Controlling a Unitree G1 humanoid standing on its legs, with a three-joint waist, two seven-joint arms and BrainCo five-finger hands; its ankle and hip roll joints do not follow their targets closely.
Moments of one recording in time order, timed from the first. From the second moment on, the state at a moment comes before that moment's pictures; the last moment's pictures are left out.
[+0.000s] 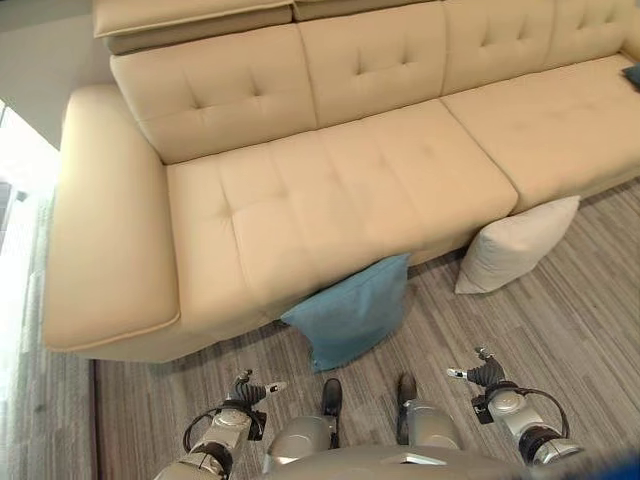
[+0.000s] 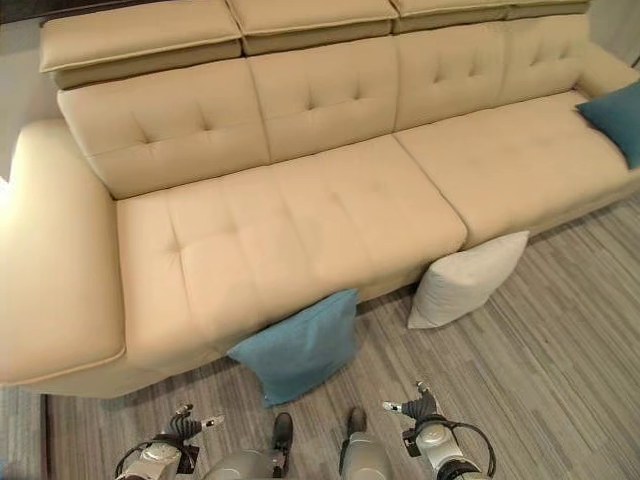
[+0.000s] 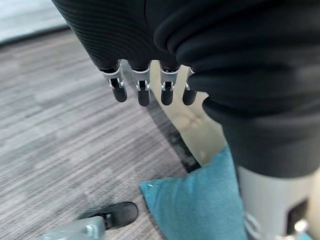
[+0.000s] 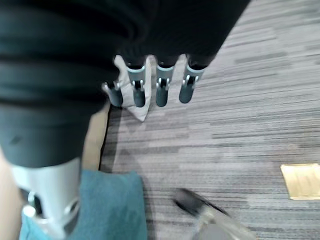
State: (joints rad) left arm -0.09 0.22 -0.19 1.22 -0.11 -0.08 0.20; right arm -0.15 -0.27 0.28 1.15 0.01 -0.06 -0.25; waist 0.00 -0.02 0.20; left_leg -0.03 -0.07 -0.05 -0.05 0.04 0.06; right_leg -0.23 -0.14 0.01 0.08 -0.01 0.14
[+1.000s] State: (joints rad) left arm -0.51 0.30 -0.21 0.84 -0.35 -0.20 0.44; right arm -0.58 -0.30 0.17 0.96 0.18 -0.13 -0.47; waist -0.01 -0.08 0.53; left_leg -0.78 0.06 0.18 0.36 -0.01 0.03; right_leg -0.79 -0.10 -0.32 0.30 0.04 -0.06
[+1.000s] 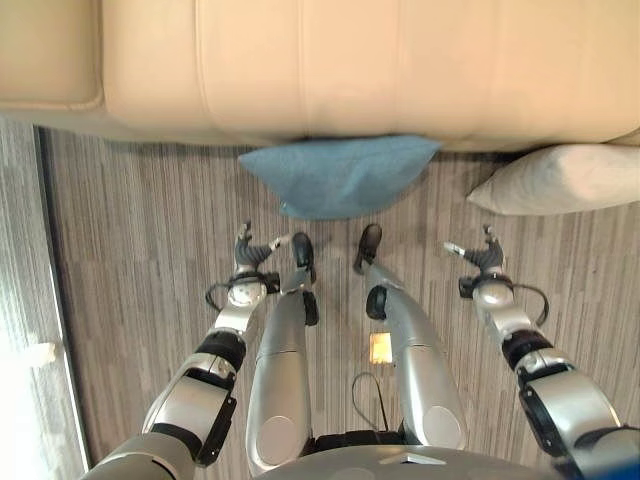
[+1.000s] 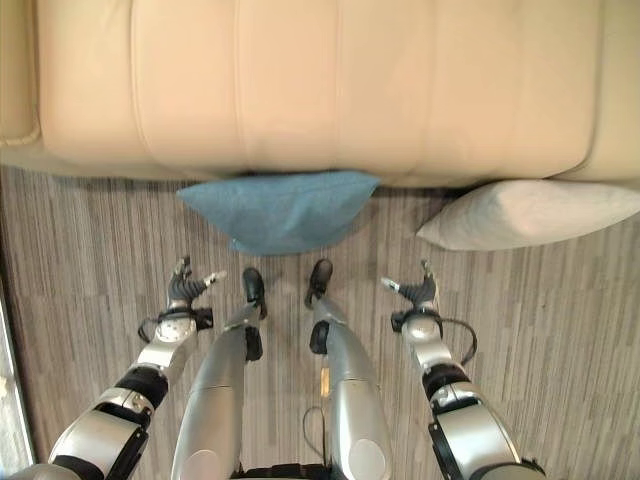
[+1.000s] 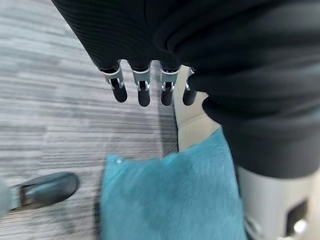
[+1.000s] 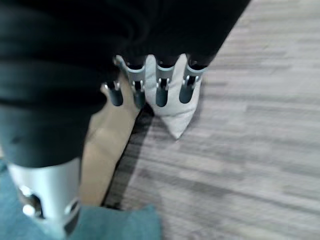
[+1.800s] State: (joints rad) left arm -0.91 0.42 -0.32 0.69 -0.42 -0.22 0.44; right arm -0.89 -0.45 0.25 0.82 0.41 -0.22 -0.44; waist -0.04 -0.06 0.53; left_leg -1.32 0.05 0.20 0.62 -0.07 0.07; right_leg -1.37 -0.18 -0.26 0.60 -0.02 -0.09
